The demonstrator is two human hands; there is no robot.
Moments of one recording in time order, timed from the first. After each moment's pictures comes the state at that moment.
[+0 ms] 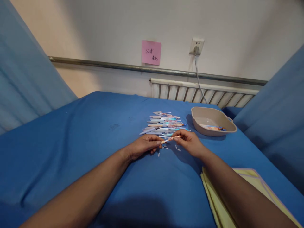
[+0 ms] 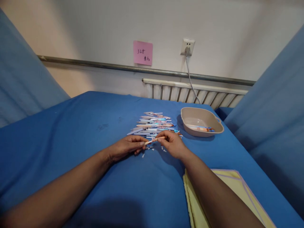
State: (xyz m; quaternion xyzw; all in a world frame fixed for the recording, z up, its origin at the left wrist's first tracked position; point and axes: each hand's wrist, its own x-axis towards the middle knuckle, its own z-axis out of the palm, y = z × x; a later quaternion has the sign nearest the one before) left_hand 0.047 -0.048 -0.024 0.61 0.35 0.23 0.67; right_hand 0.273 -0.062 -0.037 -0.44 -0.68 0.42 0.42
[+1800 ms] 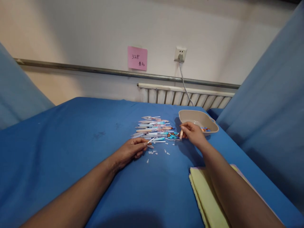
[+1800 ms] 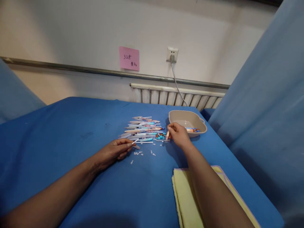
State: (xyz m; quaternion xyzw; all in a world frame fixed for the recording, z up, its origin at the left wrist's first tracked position) left_hand 0.046 -0.036 -0.025 0.55 0.41 0.28 0.67; right_hand 0.337 -0.026 -0.037 -0.51 -0.59 0.35 0.52
